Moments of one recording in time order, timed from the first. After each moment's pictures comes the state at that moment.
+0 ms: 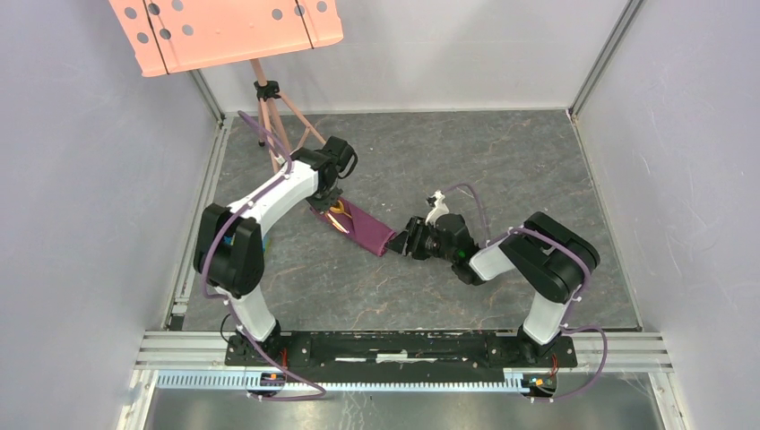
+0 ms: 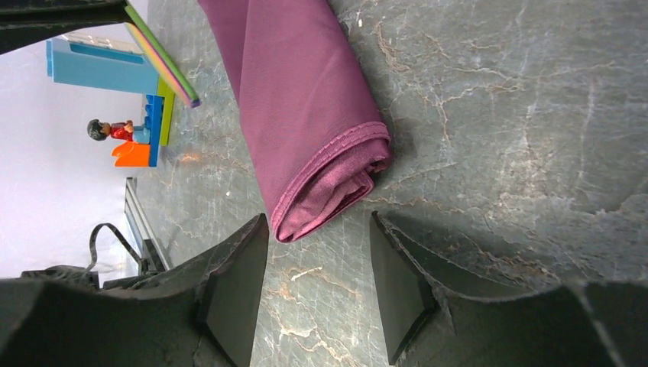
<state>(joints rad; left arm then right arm) -0.46 1.74 1.39 -0.98 -0.46 -1.21 0.70 1.77 0.50 0.86 -0.22 0.87</state>
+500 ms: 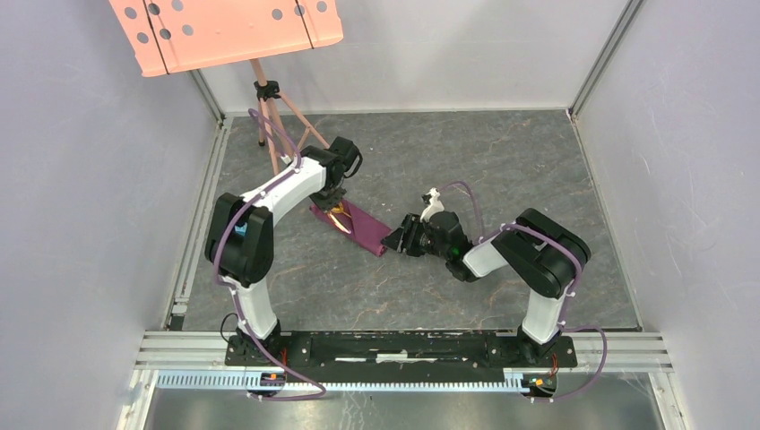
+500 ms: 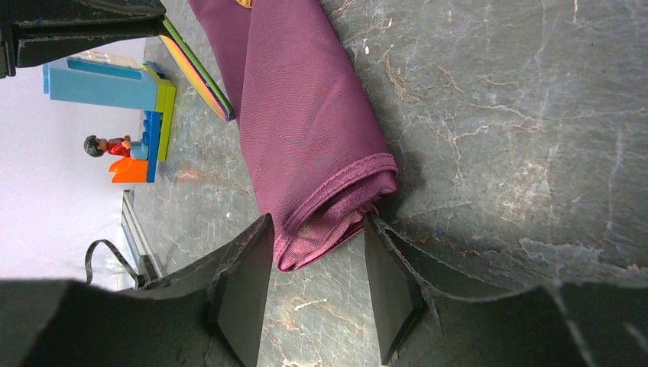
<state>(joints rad) -0.46 1.85 1.44 -0.98 -0.47 -1.21 0.72 1.83 0.55 0.87 -0.19 0.89</state>
